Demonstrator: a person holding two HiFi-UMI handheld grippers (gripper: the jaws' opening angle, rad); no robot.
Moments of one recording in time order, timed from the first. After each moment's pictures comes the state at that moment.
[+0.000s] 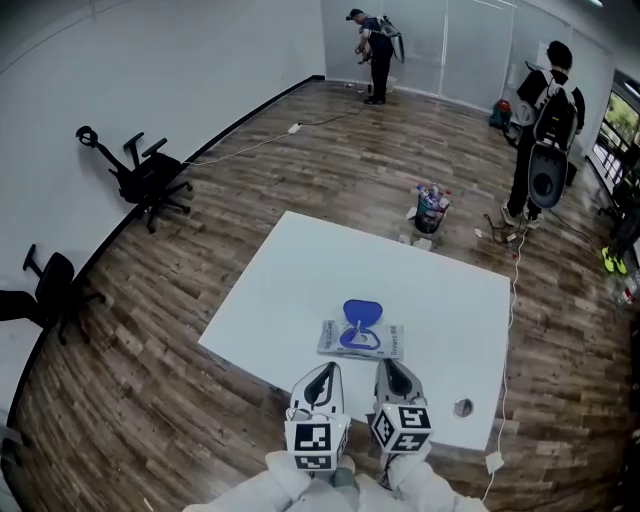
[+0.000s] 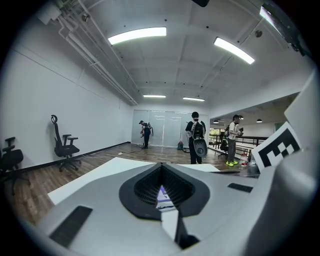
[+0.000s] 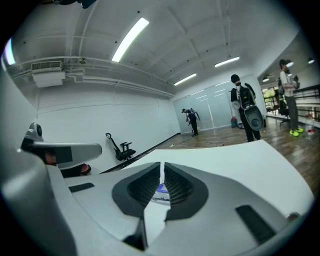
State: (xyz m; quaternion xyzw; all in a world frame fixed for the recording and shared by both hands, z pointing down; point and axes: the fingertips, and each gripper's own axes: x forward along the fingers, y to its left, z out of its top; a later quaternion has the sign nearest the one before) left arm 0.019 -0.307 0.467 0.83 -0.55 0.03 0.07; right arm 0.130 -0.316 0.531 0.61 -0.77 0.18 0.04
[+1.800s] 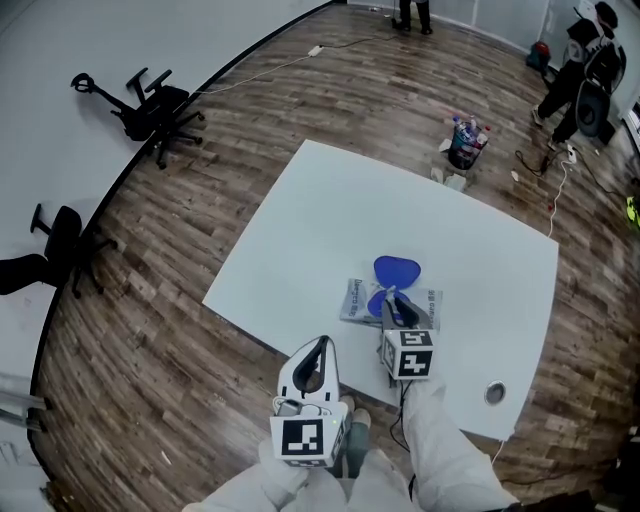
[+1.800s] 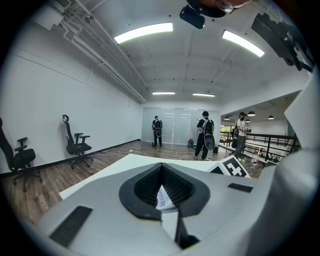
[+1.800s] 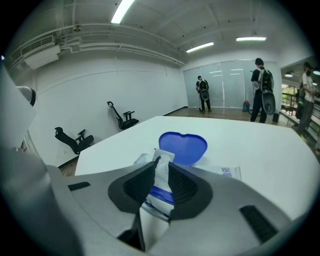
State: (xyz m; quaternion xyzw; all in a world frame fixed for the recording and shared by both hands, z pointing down) left arm -0.037 -0.329 0.480 0.79 -0.60 0.05 0.09; right arm 0.092 -0.423 0.654 0.55 -0.78 0.24 0.20
